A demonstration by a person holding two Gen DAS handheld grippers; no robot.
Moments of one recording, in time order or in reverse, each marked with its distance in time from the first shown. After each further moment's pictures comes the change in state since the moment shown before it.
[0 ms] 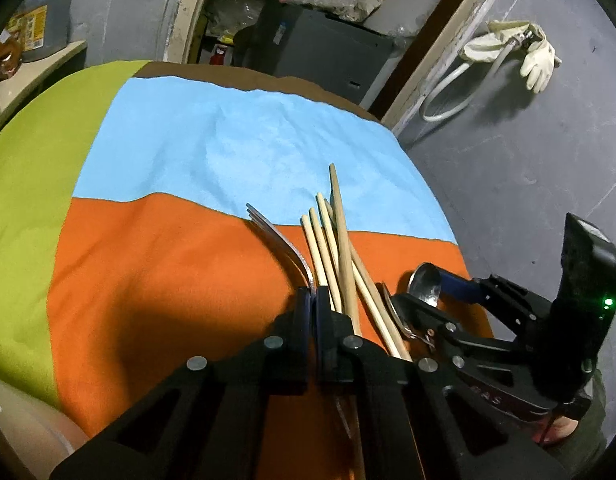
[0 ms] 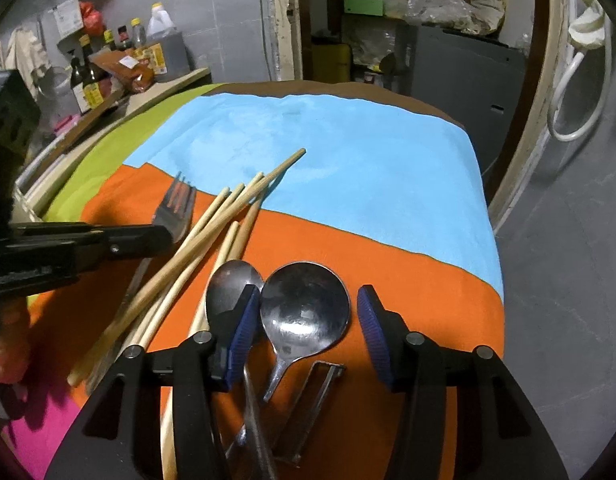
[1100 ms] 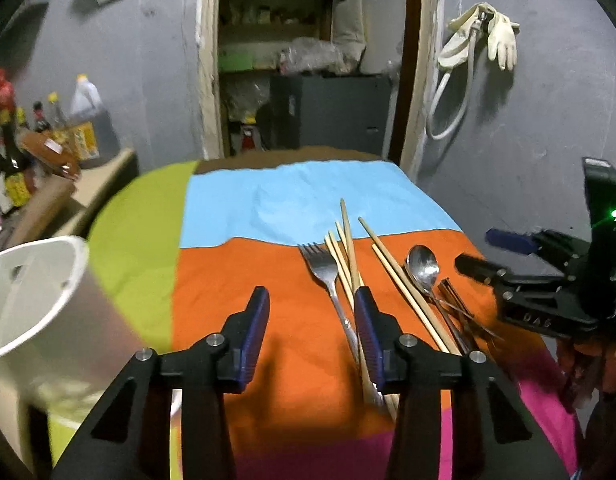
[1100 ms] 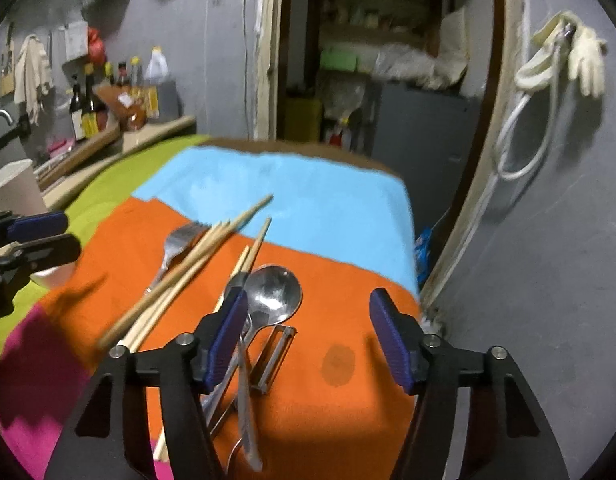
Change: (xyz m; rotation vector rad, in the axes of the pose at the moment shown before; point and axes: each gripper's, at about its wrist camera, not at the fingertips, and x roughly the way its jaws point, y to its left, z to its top) left arm -0.057 -0.044 -0.048 0.248 -0.209 0.255; right arm -0.064 -0.005 -0.024 -0.009 -0.175 -0.098
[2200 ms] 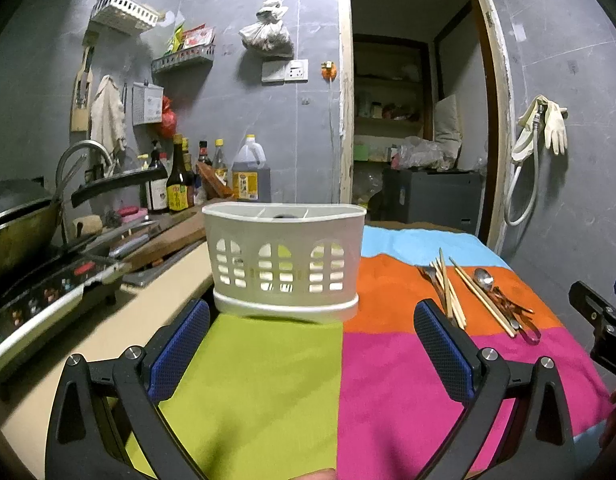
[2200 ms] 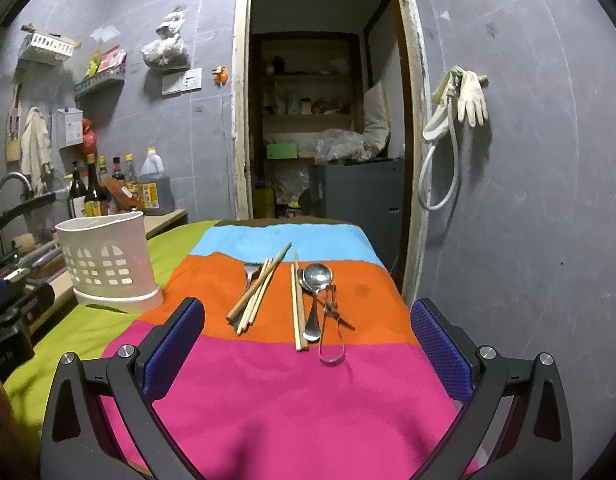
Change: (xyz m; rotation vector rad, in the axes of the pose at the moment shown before) left arm -0.174 0.012 -0.149 -0.158 -0.410 0.390; right arm -0.160 0.116 -0.098 0.185 -0.404 -0.210
